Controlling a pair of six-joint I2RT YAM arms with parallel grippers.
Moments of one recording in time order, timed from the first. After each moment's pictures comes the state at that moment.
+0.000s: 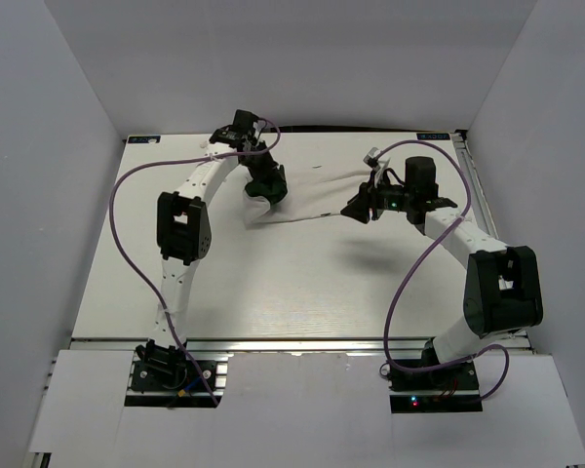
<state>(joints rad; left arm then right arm) -0.31 2.42 2.29 -0.85 0.36 -0.74 0.20 1.57 1.02 0.00 -0.88 -0.18</state>
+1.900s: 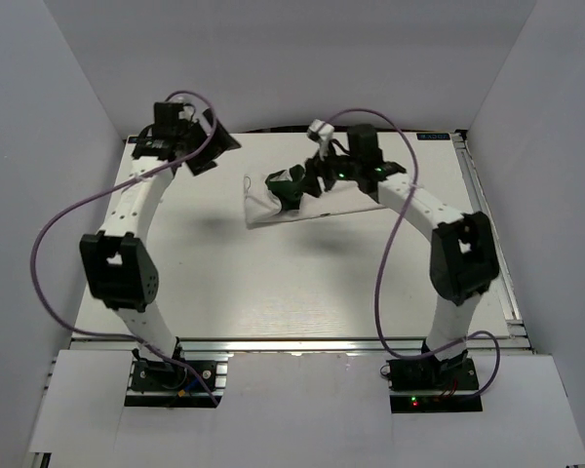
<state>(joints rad) -0.14 1.84 1.77 -0.56 0.31 -0.68 0.43 1.80 1.40 -0.09 -0.71 -0.23</state>
